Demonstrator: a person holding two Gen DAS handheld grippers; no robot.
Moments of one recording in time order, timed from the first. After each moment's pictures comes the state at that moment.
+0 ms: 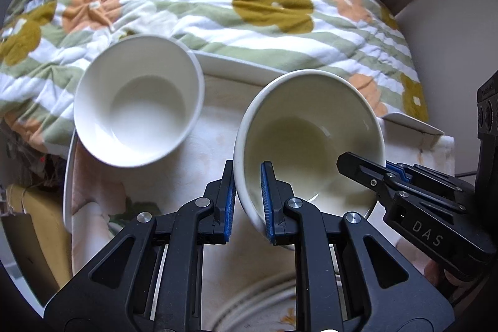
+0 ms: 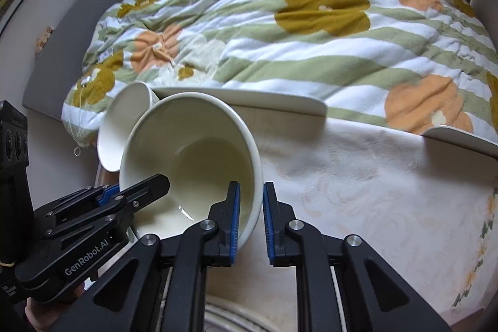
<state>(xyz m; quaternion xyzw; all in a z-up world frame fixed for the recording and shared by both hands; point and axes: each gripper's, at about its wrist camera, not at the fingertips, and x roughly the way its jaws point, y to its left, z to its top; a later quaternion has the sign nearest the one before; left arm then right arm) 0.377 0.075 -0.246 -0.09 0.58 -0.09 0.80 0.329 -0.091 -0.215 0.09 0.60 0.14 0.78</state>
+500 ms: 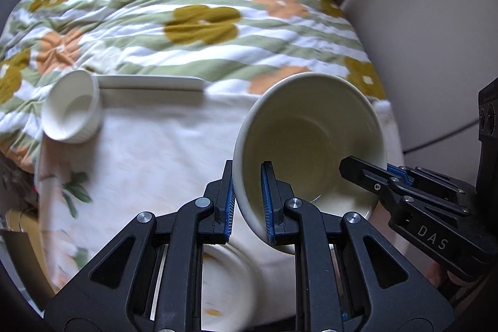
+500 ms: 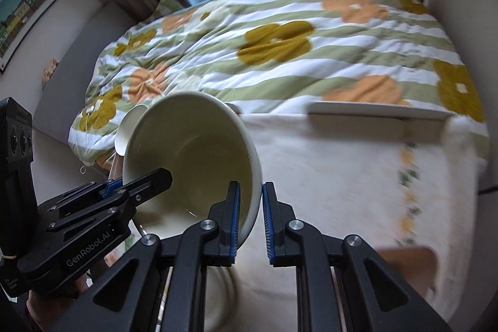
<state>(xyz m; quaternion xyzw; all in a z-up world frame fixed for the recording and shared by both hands) 0.285 -0.070 -0.166 -0.04 0.54 -0.17 0.83 0.225 -0.217 -0.127 0.12 0.55 0.09 0.82</state>
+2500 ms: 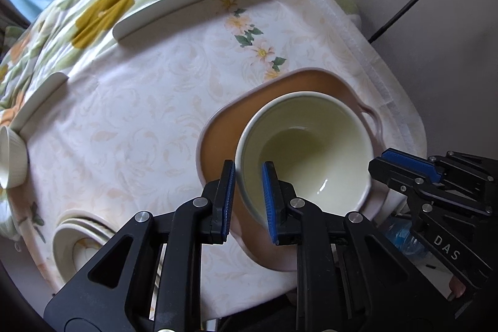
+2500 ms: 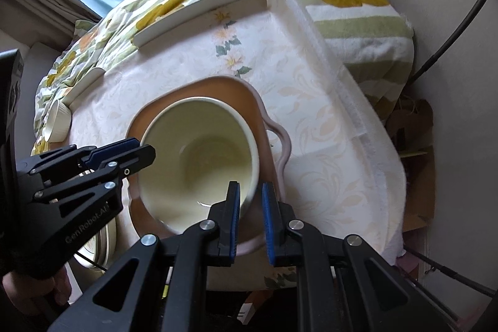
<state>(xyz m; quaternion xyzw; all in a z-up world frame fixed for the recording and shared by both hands) 0.206 -0.247 -0.240 0.17 0.58 -0.27 0.75 0.079 -0.354 -0.193 0.19 0.59 -0.06 0.78</state>
